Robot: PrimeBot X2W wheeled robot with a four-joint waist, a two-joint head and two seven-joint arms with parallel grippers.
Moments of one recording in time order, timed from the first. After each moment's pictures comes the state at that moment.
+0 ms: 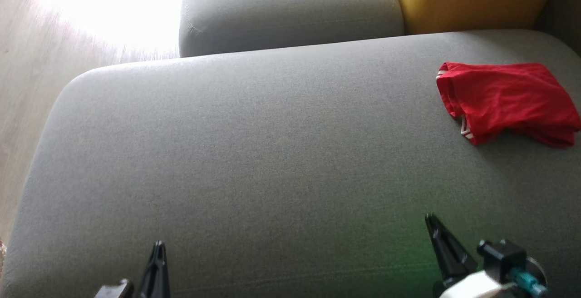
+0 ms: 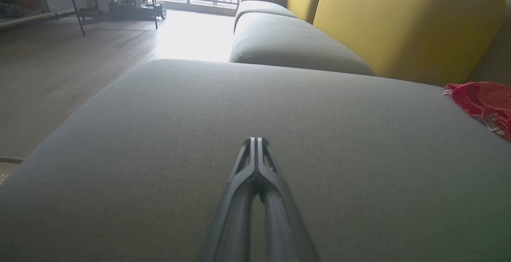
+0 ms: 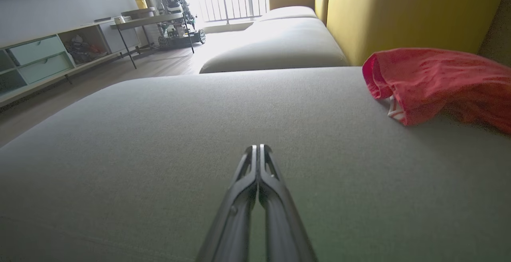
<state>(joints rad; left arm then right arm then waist) 0.29 0.05 -0.15 0.08 -0.20 0.07 -0.26 0.11 -0.05 0.02 0.23 0.10 0.13 -0.25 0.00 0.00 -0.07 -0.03</state>
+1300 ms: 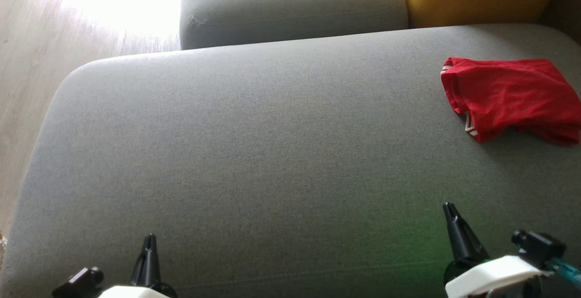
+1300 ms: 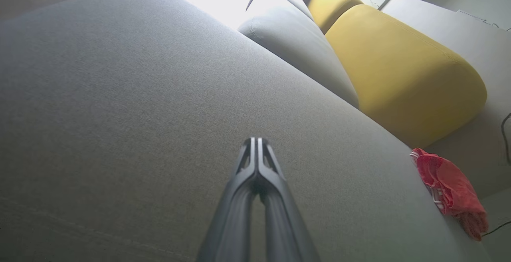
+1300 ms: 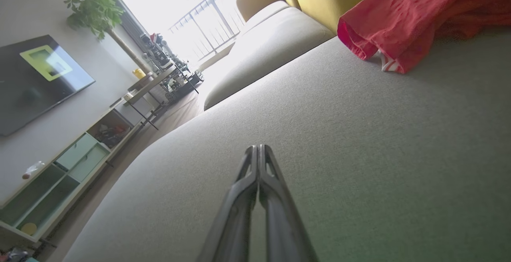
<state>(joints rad) 0.22 0.06 -0.12 0.14 -0.65 0.02 -0.17 0.10 -0.05 0.00 0.25 0.58 0.13 -0.16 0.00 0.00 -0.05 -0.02</state>
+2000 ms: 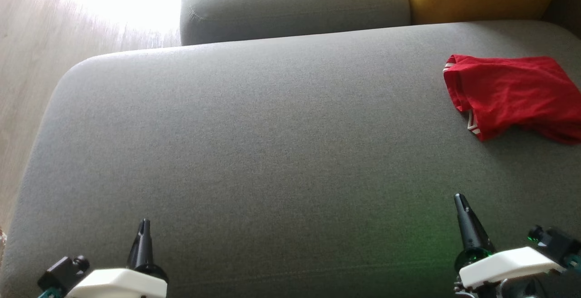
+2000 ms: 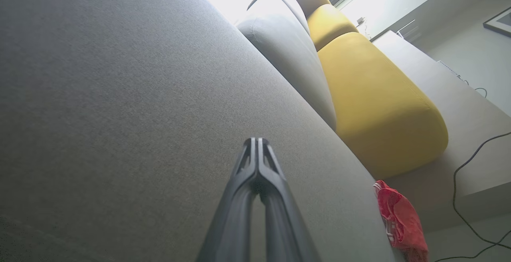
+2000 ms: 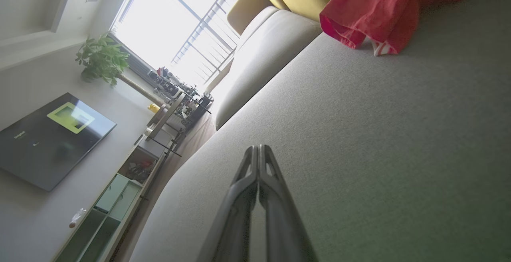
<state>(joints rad) 0.15 0.06 -0.09 0.17 -0.89 -0.02 -0.11 0.07 -0.06 -0.02 0.26 0.83 0.13 -0.10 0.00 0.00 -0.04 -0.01</state>
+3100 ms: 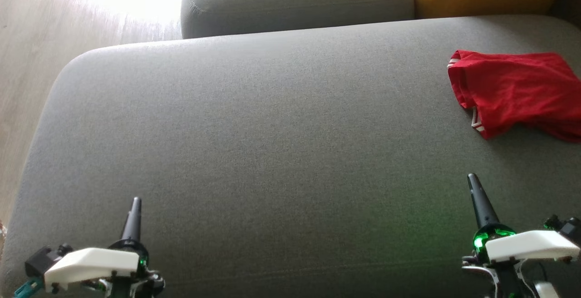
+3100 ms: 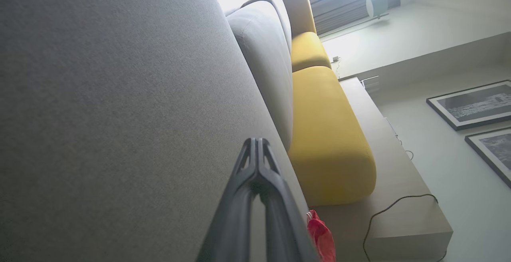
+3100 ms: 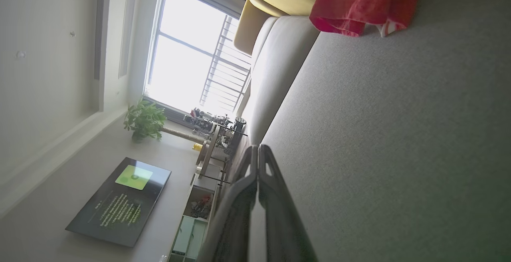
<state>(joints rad) 0.05 0.07 -0.04 0.22 -1.25 -0.07 -0.03 0.00 -0.06 -0.06 0.26 1.21 0.13 -0.01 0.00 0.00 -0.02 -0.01</state>
